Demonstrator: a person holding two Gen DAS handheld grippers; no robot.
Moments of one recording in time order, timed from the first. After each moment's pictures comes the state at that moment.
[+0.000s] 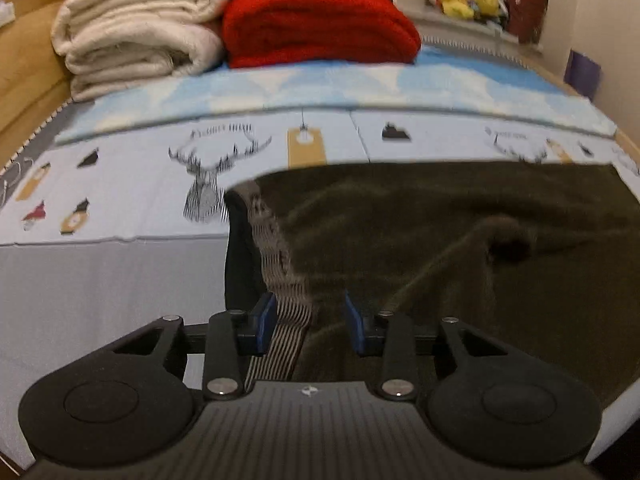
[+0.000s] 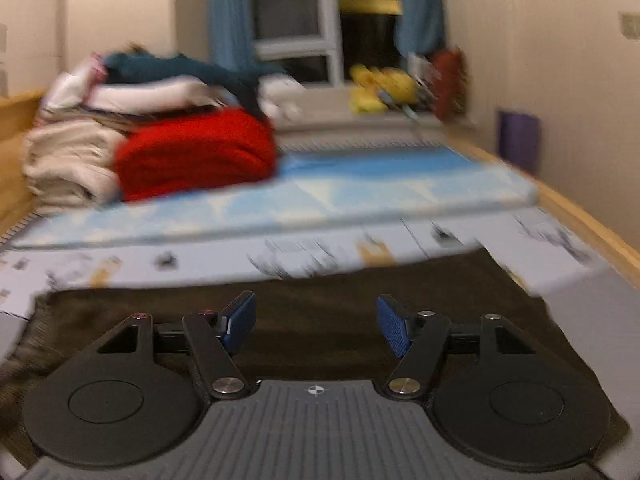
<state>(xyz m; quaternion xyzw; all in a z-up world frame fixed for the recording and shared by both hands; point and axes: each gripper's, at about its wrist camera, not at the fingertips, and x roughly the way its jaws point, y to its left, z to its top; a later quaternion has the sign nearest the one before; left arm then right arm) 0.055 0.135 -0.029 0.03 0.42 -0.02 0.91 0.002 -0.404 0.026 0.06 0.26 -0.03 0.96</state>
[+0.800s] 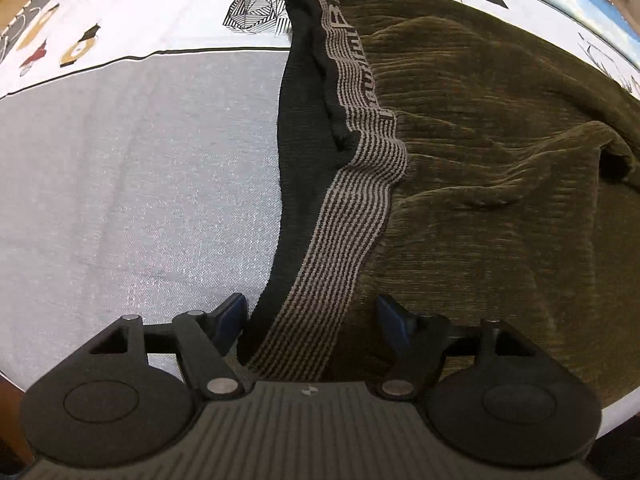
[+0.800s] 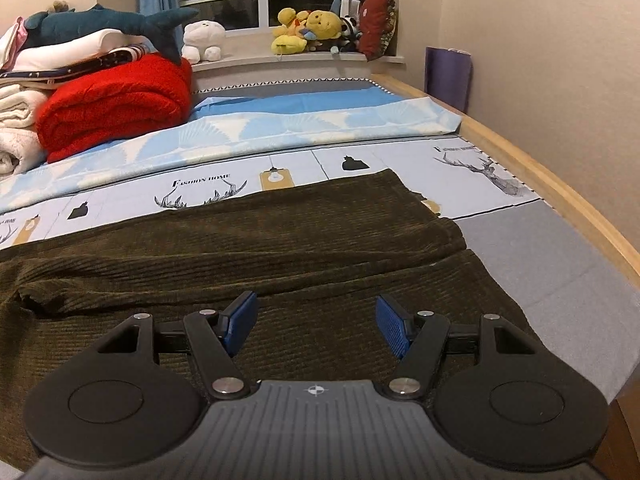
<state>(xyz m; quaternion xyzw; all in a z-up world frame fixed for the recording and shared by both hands) 0.079 0.187 -0.108 -0.02 0.62 0.04 0.79 -0.001 -0.455 -0.013 0.04 0.33 -0.10 0.94</state>
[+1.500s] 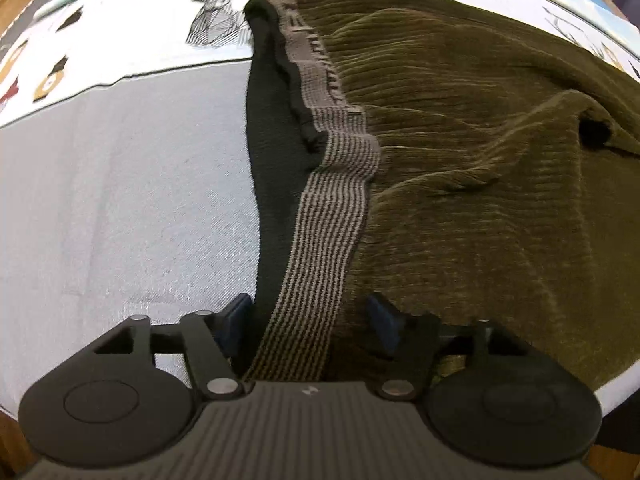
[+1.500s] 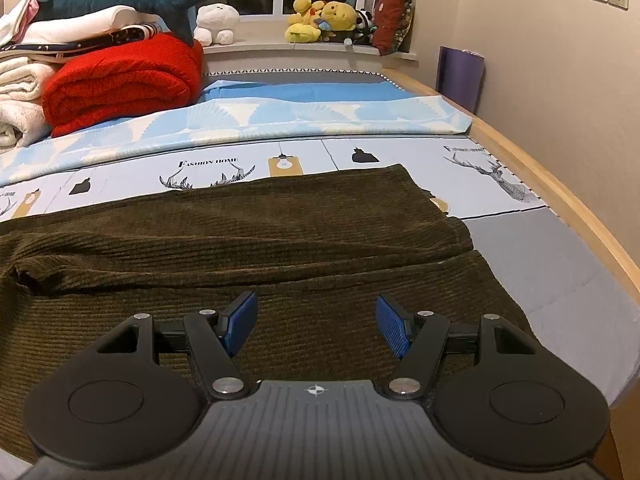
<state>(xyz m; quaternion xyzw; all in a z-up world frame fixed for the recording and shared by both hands) 0.080 0.176 -0.113 0.03 0.60 -0.01 0.80 0.006 -0.444 -0.018 0.01 0.35 -0.10 0.93</state>
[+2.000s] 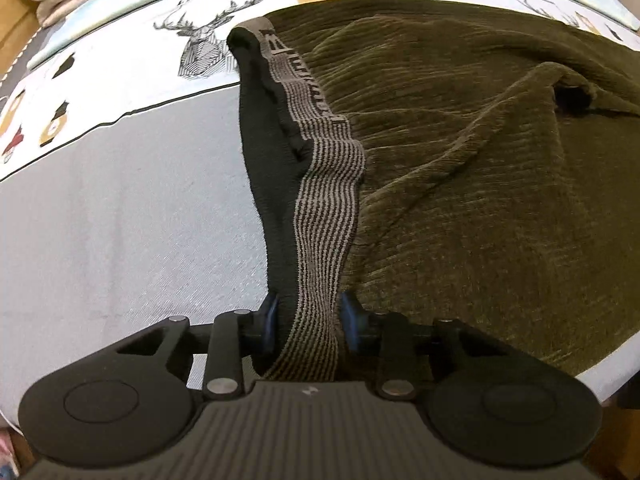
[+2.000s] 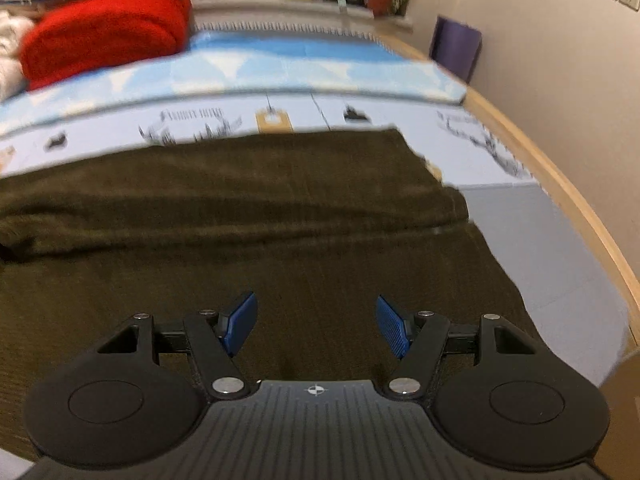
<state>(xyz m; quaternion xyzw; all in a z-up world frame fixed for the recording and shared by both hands) 0.062 0.166 -0.100 0.09 0.58 -0.03 0.81 0.030 -0.433 -0.043 -0.02 0.43 -0.13 0.89</state>
